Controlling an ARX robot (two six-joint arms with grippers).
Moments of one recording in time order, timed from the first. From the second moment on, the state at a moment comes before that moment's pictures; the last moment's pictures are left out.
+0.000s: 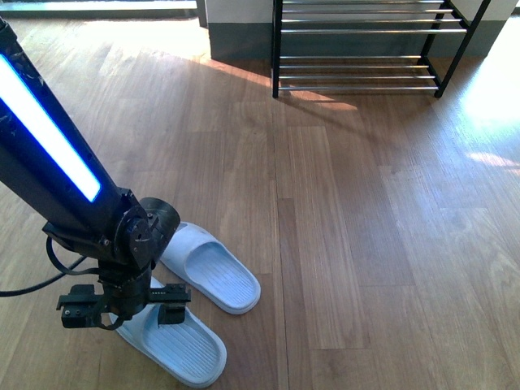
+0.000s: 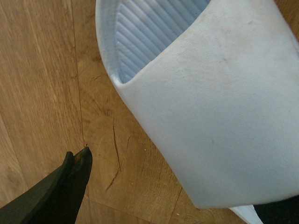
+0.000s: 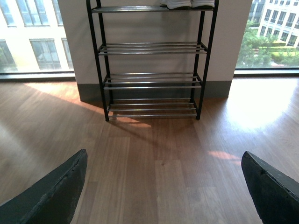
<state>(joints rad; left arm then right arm) -0.26 2.87 1.43 -0.14 -0.25 -0.39 0.00 0.00 0.02 0.00 0.00 0.00</state>
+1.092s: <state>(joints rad) -0.10 2.26 0.96 0.22 -0.45 -0.30 0.00 0.00 0.02 0.00 0.00 0.00</state>
